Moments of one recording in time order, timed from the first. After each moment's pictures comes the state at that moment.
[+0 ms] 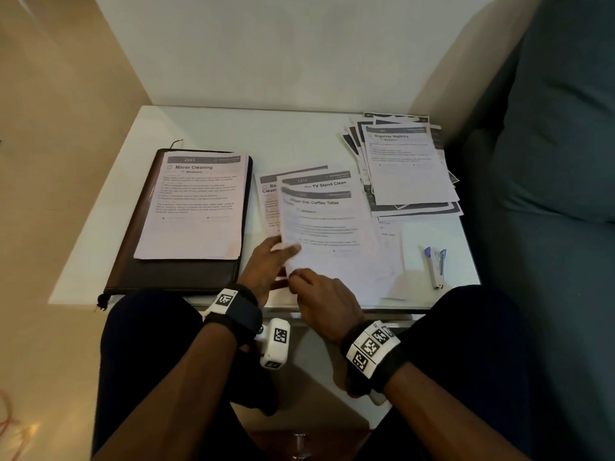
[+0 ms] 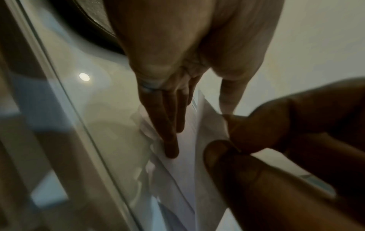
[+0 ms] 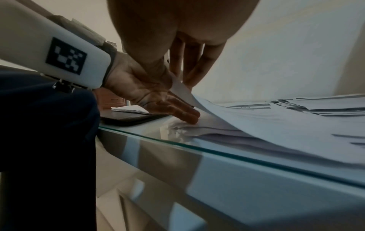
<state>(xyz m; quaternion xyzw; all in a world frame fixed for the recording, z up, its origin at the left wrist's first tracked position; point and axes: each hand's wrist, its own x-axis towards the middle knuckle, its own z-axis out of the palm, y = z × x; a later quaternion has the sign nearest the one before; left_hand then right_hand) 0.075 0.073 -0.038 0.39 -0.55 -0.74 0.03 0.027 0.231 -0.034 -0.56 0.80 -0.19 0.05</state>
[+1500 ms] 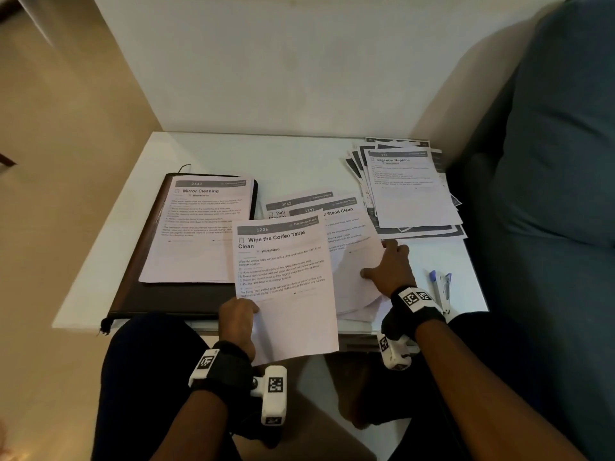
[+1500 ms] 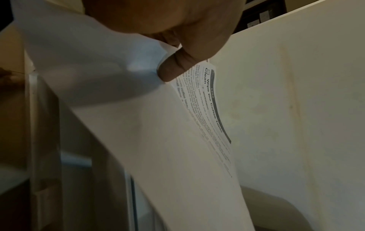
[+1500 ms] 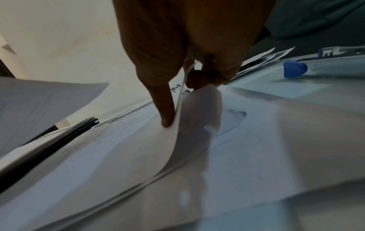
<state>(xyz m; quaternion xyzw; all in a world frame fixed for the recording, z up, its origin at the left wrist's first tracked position) 0.118 0.068 -0.063 0.60 -0.43 -0.66 0.15 -0.128 0.248 -0.064 -0.13 0.93 -0.27 0.21</state>
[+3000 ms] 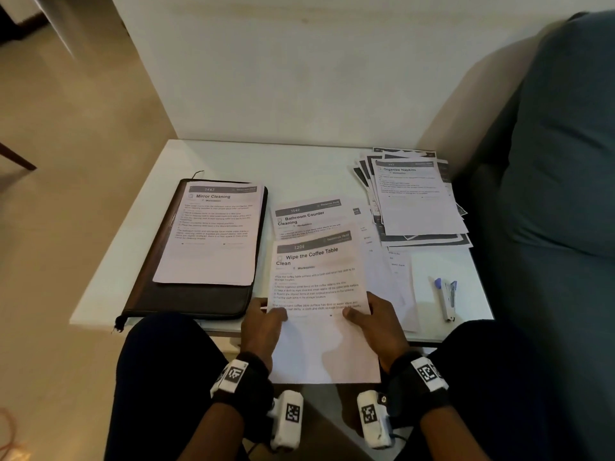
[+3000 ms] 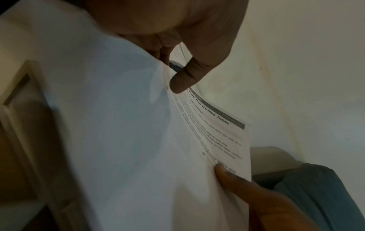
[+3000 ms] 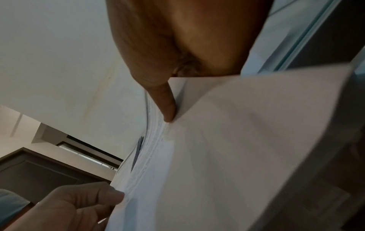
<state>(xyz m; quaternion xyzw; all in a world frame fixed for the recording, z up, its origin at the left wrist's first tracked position) 0.121 0.096 -0.063 0.55 -0.53 -0.64 0.12 -0.016 0.274 -0.055 -0.11 0.76 -0.55 0.34</state>
